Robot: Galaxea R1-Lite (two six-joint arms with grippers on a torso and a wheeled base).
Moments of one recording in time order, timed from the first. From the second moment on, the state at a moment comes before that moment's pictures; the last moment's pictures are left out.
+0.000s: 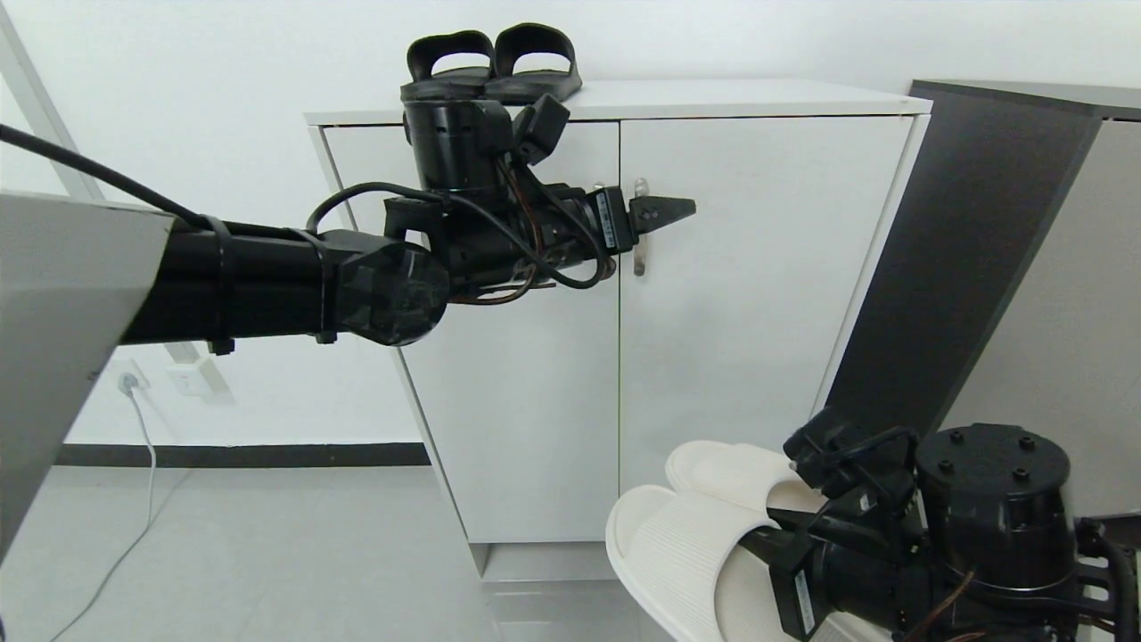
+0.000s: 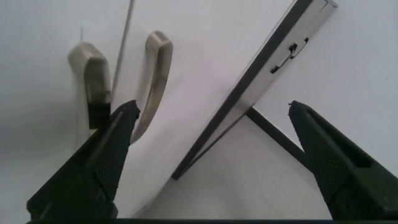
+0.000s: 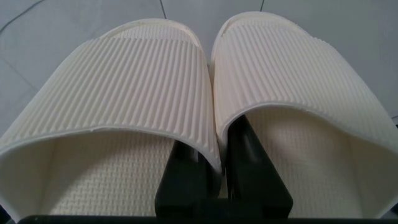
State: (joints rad) left arm -0.53 2.02 -1.64 -0.40 -0.39 -0.32; right arm 0.82 1.60 -0.49 -0.73 -0.09 0.08
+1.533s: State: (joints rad) left arm -0.60 1.69 -1.20 -0.48 -0.40 -0.31; right arm 0.91 1.57 -0.42 -0.76 -0.01 0.04
